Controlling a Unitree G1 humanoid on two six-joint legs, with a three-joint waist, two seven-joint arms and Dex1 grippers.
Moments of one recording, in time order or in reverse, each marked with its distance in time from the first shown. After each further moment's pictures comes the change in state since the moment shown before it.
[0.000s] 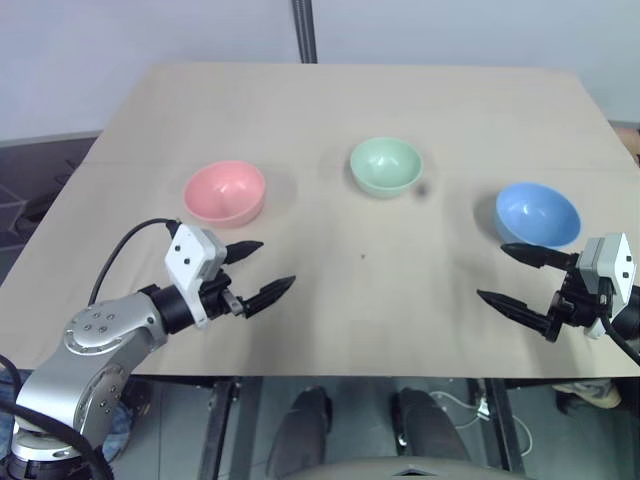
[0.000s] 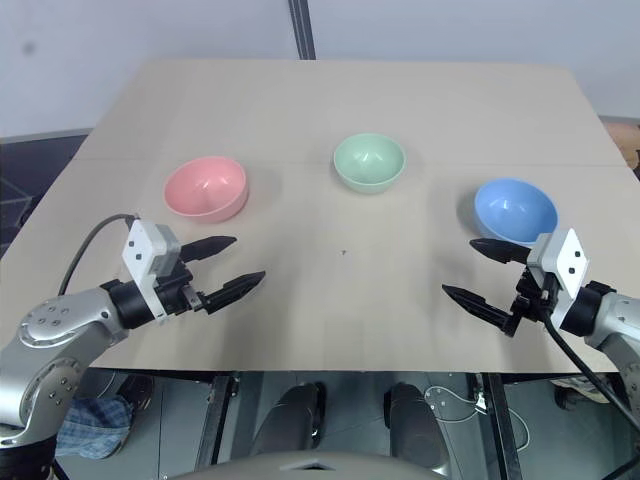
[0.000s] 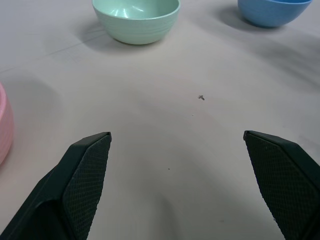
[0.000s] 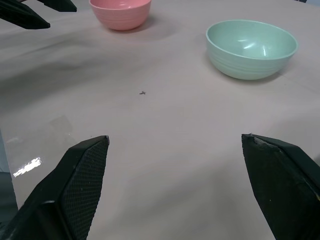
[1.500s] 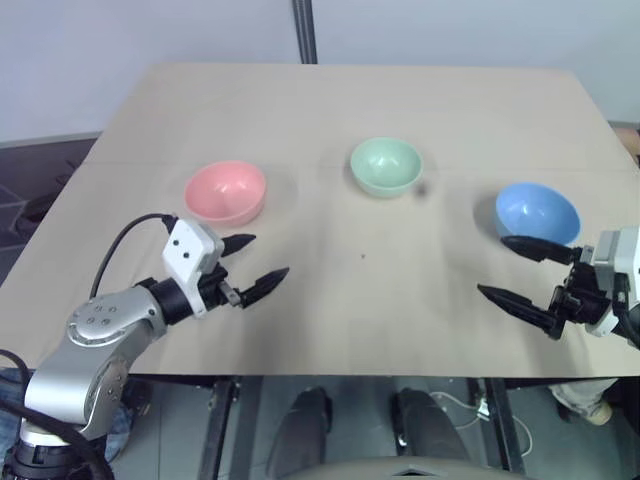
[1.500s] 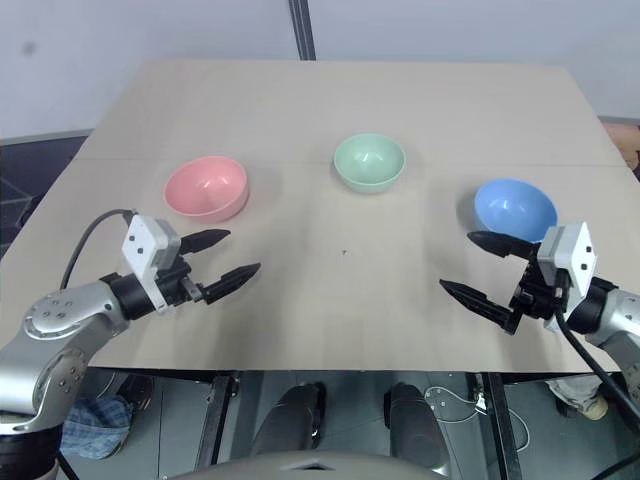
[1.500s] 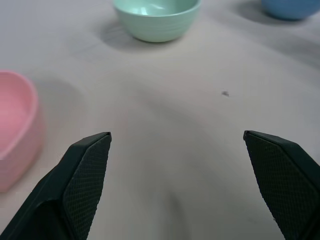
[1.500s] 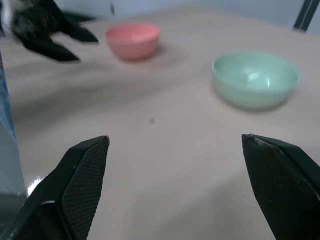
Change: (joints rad) left arm -0.085 0.000 -0.045 0.112 0.090 -0.065 0.038; right arm -0.039 0.002 -0.047 -0.038 0.138 0.015 -0.028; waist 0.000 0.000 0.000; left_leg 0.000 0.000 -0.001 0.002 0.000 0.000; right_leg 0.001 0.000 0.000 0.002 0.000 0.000
